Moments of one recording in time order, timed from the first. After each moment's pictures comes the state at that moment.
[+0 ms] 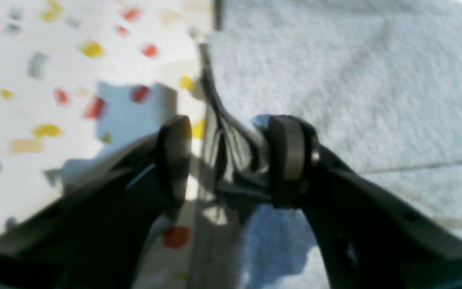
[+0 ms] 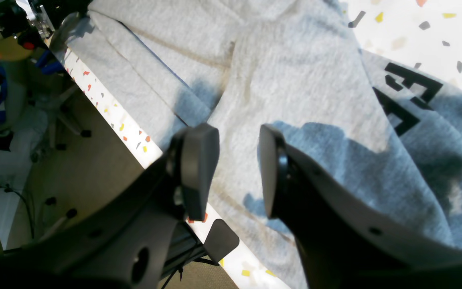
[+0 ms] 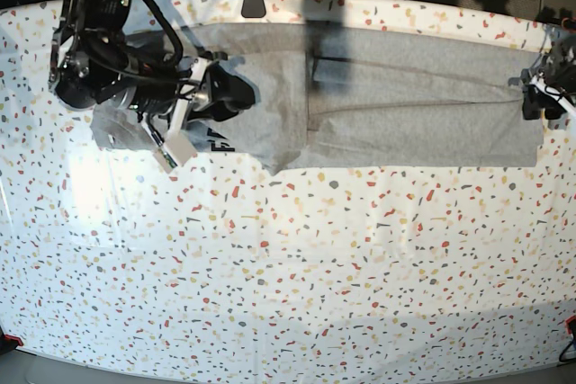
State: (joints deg) left arm 14.1 -32.5 -15.9 70.4 -36.8 -30.3 24.9; right arm -8.6 11.6 10.9 110.9 54.6 34.2 -79.6
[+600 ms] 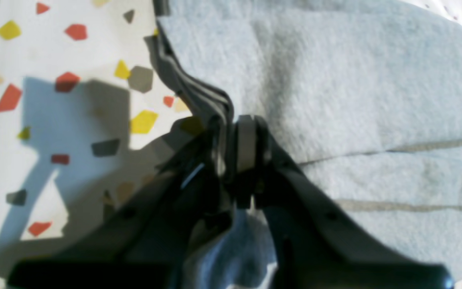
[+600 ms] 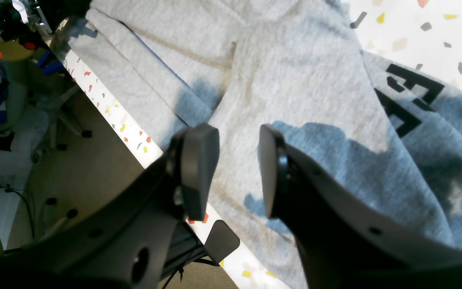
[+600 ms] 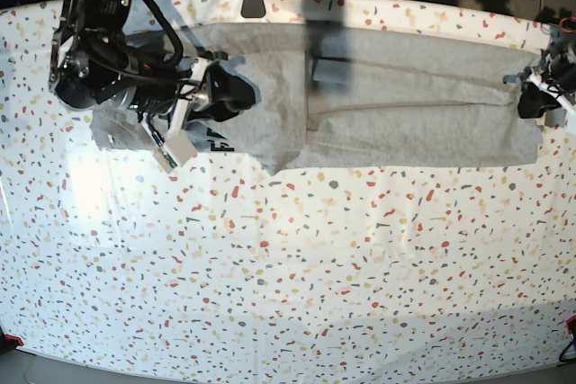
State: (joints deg) left arm 14.1 -32.6 -15.9 69.3 -43.6 -36.1 26.1; right arm -8.6 11.6 10.9 110.9 54.7 34.2 -79.6
